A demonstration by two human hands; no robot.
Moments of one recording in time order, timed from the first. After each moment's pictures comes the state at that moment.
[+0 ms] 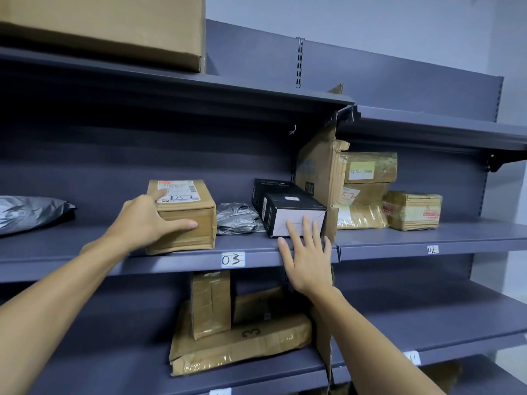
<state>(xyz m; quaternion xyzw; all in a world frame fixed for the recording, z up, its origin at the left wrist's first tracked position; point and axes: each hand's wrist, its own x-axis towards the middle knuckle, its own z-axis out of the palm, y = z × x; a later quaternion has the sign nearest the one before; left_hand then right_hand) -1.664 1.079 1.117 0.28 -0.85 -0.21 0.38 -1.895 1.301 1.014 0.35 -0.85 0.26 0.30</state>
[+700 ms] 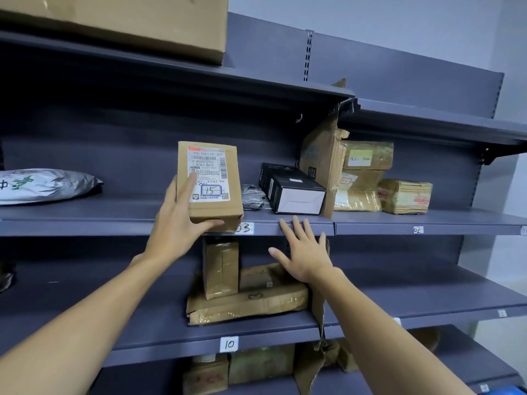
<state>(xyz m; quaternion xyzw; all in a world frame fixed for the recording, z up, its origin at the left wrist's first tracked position) -1.634 1.139 1.055 0.14 -0.82 -0.19 0.51 -1.831 1.337 1.016 0.41 -0.89 0.09 0.17</state>
